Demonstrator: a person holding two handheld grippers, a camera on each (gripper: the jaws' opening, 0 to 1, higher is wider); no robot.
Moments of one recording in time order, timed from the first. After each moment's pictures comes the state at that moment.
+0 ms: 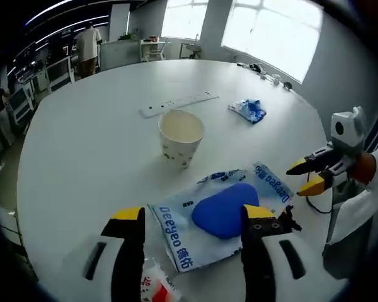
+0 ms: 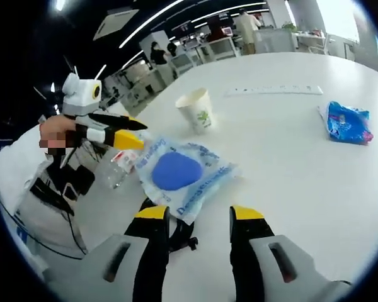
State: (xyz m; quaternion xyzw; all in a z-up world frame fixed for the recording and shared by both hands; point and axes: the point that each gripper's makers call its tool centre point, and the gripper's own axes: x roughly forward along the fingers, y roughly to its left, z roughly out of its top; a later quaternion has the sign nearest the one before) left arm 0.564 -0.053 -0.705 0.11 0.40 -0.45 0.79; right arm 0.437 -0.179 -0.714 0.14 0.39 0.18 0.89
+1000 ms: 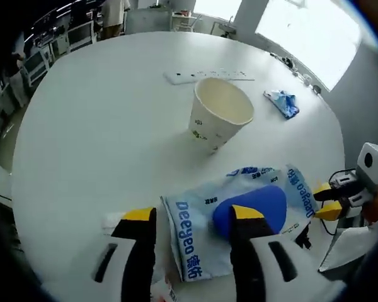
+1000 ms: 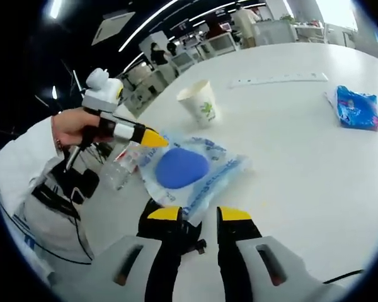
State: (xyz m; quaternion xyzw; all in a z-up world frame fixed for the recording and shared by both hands) left arm 0.582 -0.043 -0.747 0.08 0.50 -0.35 0.79; right arm 0.439 -0.165 -0.728 0.17 0.39 0.20 0.88
